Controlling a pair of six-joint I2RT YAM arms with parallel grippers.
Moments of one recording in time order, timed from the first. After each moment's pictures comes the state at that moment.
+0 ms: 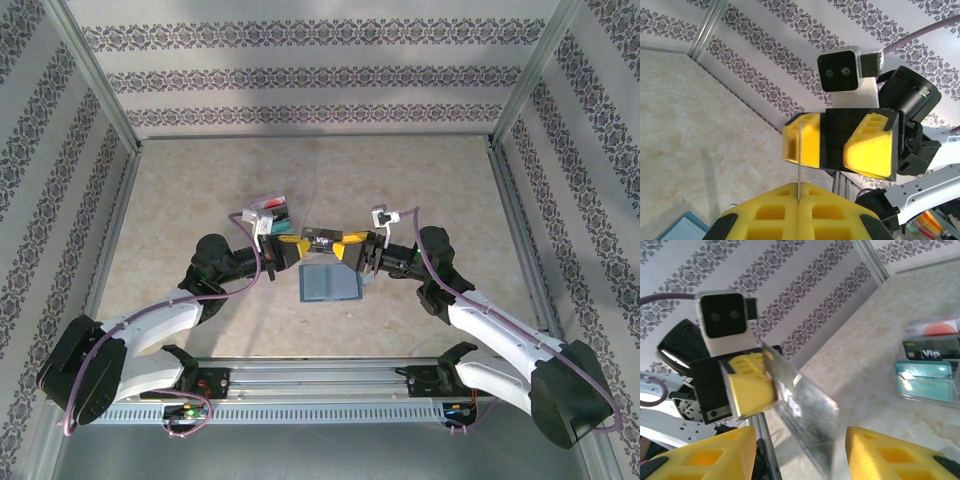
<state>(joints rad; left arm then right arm) -0.53 1.17 0.45 0.81 0.65 -0.66 0.51 1.02 0.47 0.51 -0.71 0.68</state>
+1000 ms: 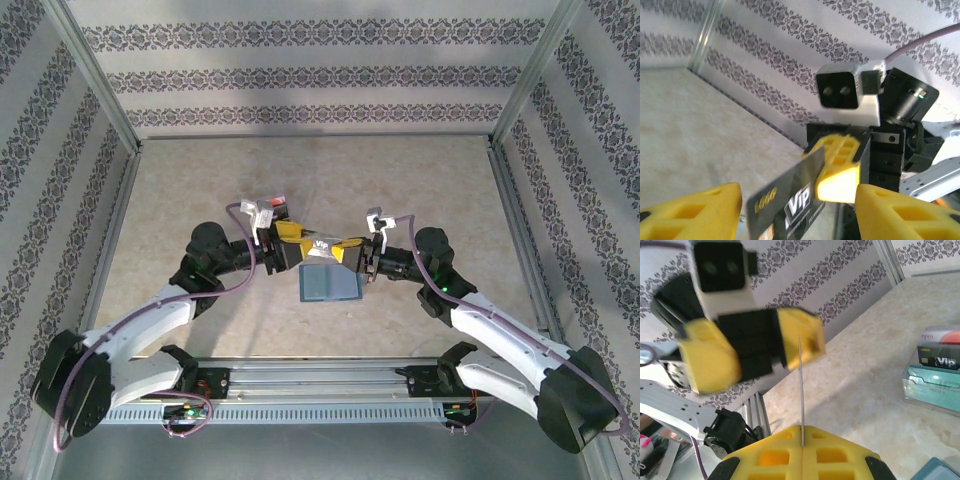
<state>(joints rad) -0.51 1.06 0.61 0.48 0.69 -0.47 0.55 0.97 0.51 0.38 -0.72 0.55</state>
